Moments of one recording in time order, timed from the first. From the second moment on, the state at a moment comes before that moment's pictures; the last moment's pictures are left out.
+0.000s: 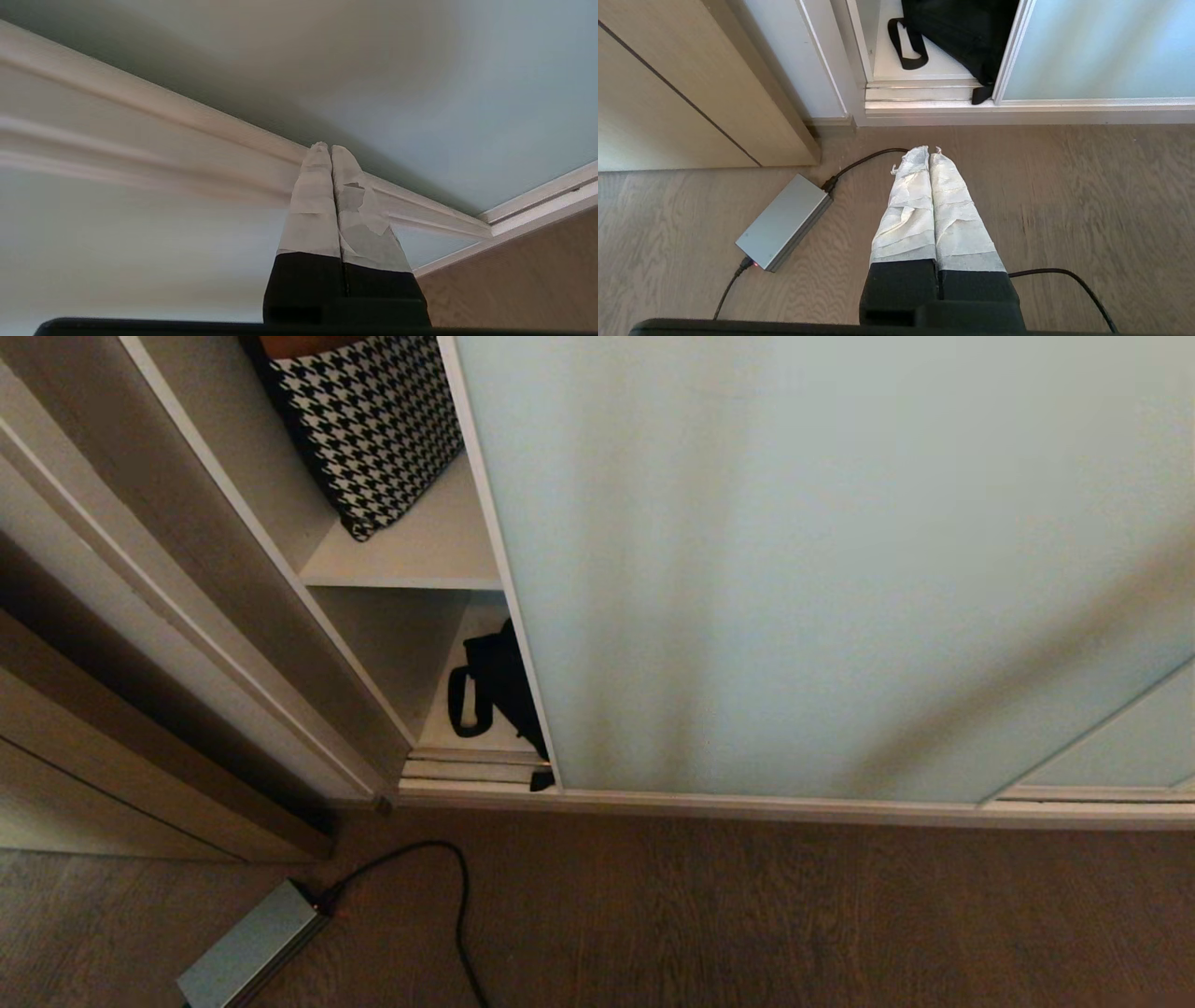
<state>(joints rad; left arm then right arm) 0.00 0.00 0.00 0.00 -0.02 0.08 -0.87 2.13 -1.68 -0.46 0.80 0.78</state>
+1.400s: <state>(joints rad) 0.00 0.00 0.00 0.00 -0.02 0.08 -0.78 2.08 -1.49 -0.61 0.79 0.78</state>
